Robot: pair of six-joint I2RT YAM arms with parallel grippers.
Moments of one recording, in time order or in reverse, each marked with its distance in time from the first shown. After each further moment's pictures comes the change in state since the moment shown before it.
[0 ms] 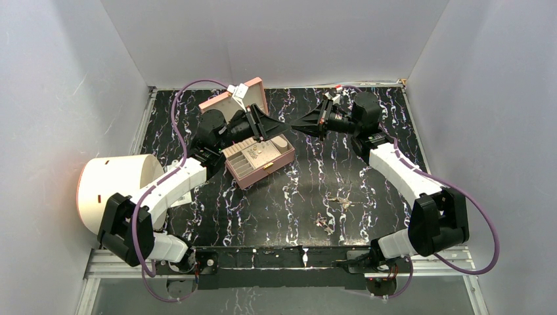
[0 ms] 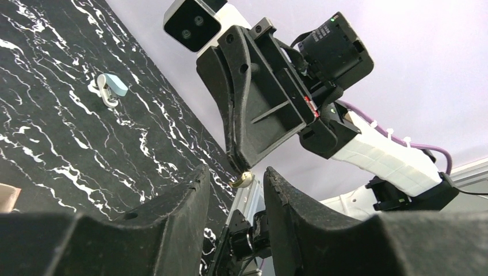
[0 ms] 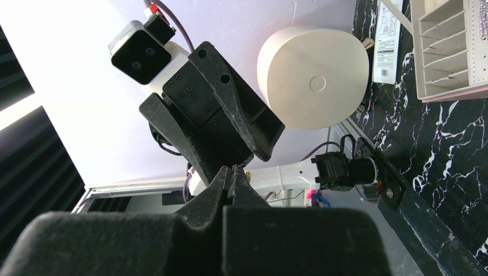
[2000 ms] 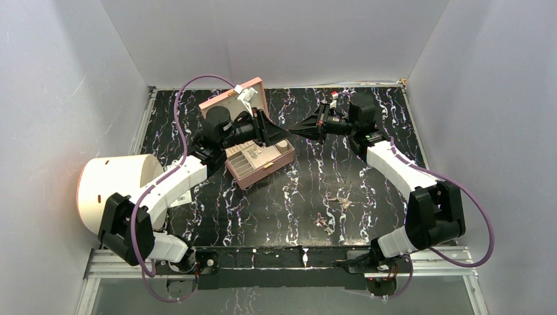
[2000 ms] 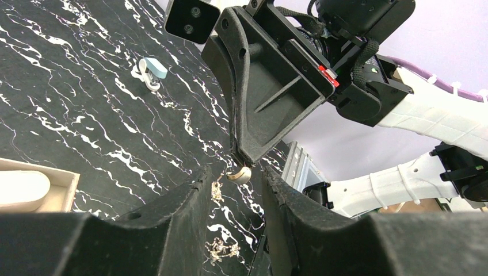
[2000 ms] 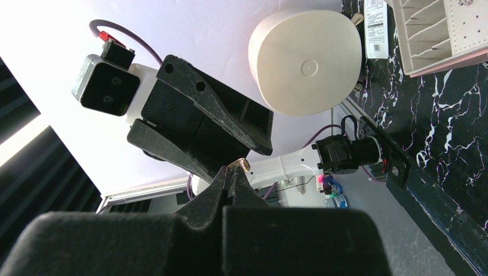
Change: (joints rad) left arm -0.013 0.006 0.048 -0.199 0.019 0.283; right arm -0.006 0.048 0.000 -0.062 -0.048 0.025
